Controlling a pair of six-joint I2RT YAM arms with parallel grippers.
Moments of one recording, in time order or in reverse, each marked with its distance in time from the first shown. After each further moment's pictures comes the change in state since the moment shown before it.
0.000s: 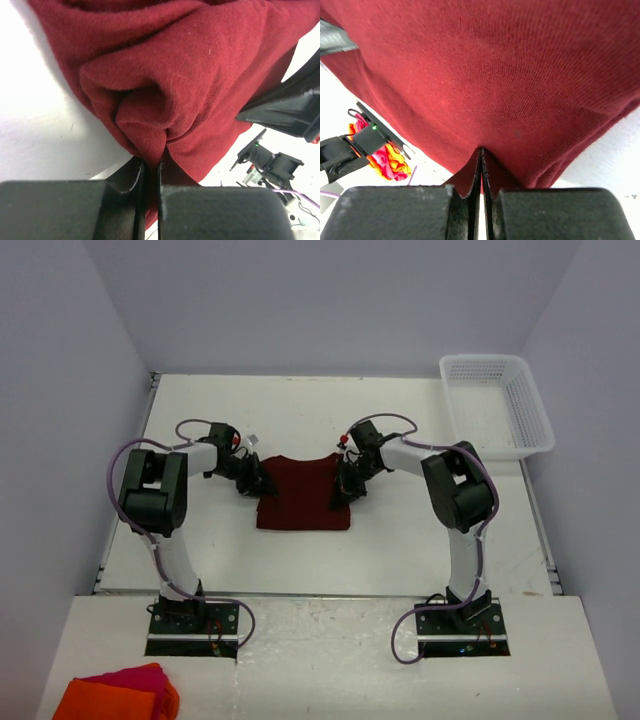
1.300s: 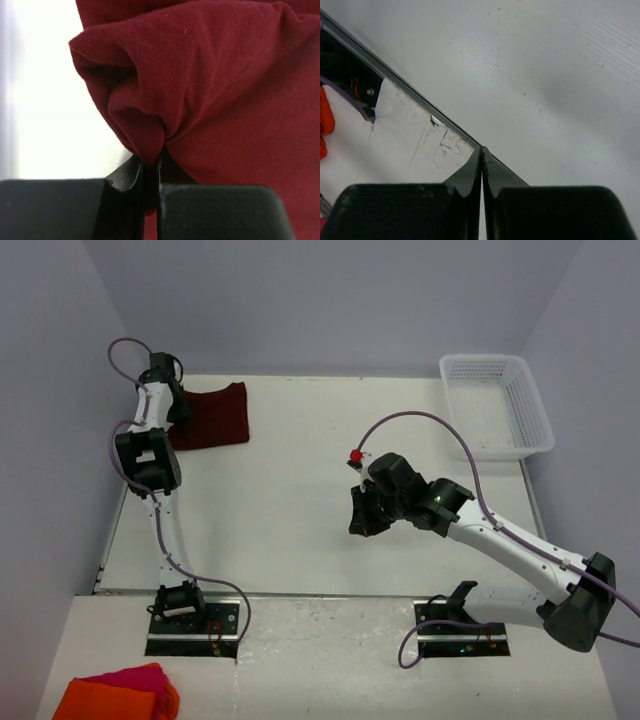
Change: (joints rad) left arm 0.284 0.597 1.231 -0.415 -0.794 0.346; right arm 0.357 -0.911 -0.312 -0.190 0.476 -0.049
